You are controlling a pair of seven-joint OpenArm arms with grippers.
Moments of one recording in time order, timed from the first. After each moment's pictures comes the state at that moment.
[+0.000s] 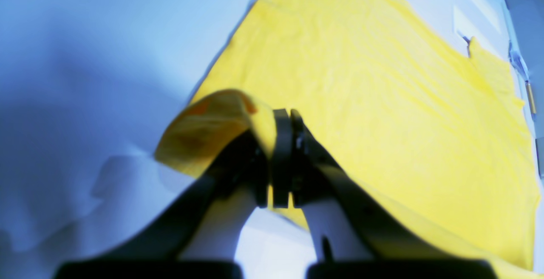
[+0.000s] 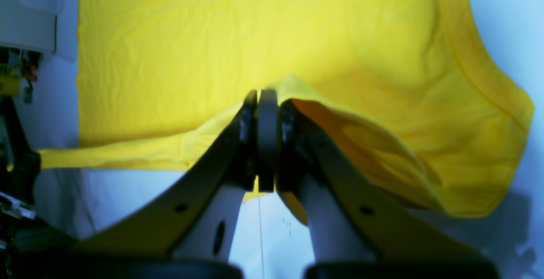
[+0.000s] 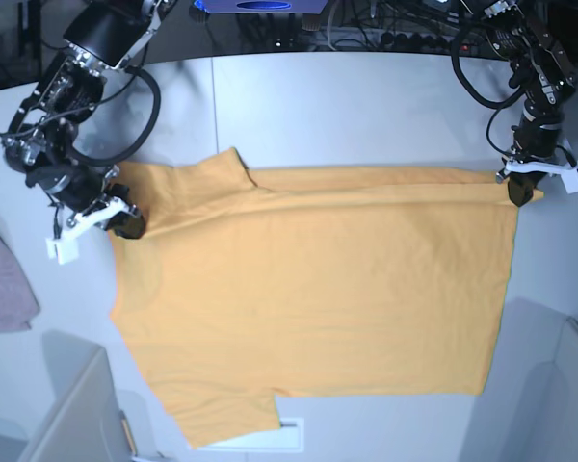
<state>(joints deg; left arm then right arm) 15.4 -6.3 -43.5 96.2 -42.7 -15.5 40.5 1.3 -0.5 33.7 101.1 40.1 18.0 -77.3</state>
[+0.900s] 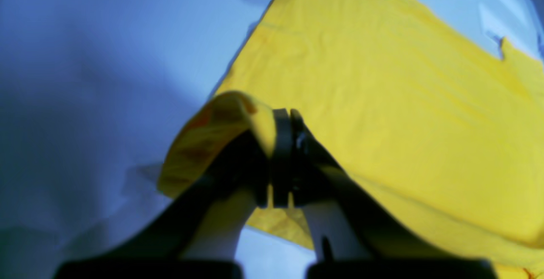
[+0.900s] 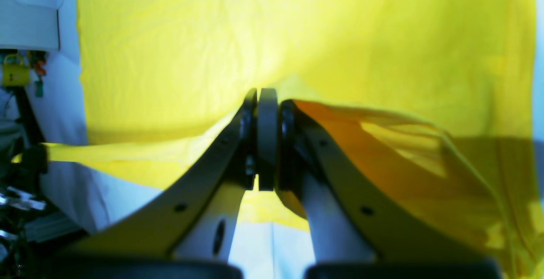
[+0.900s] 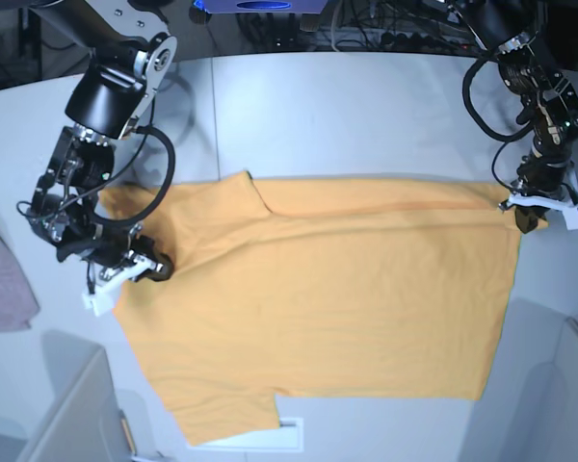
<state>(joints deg) 6.7 -11.1 -39.4 89.6 -33.7 -15.3 40.6 16.6 0.7 27.6 78.8 33.5 17.9 -73.5</state>
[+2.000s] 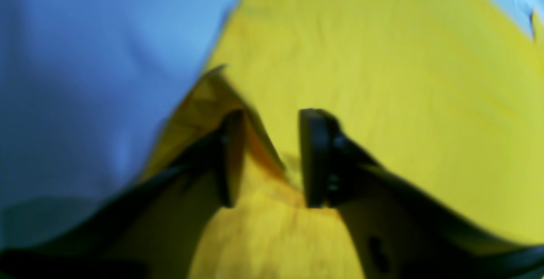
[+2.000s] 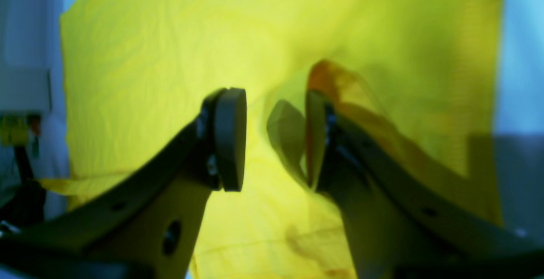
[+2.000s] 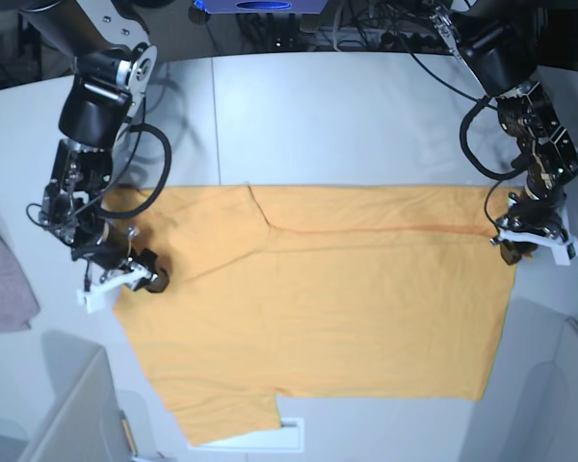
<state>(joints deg) -5.0 -12.0 -38.7 77.7 -25.1 -15.6 40.2 17.5 5.3 23.4 63.6 33.8 16.1 -52.5</state>
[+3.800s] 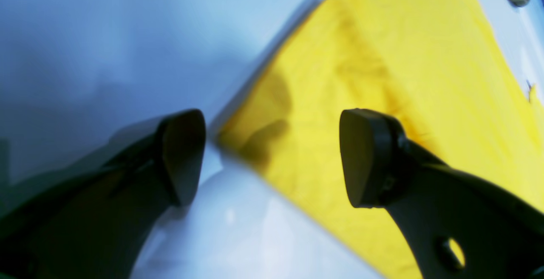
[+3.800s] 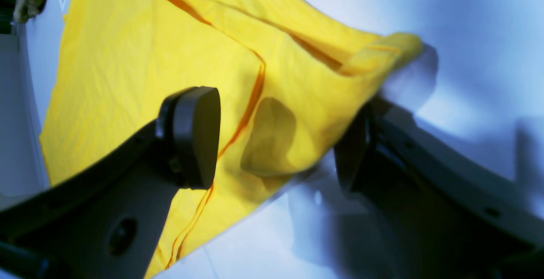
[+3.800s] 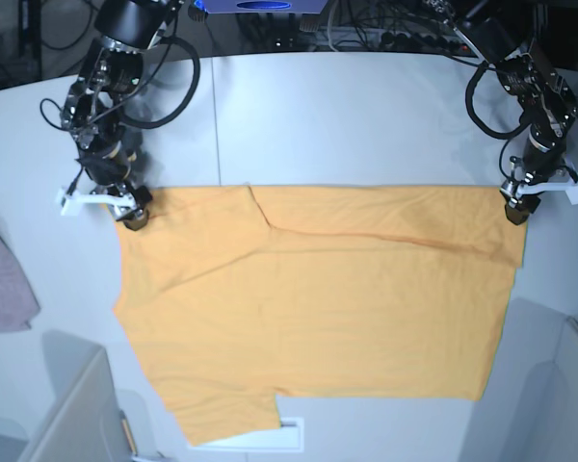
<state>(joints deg) 2.7 -9.4 -48.4 75.2 -36.7 -15.6 39.8 -5.4 -5.0 29.2 83.9 35.5 -0.1 -38.1</state>
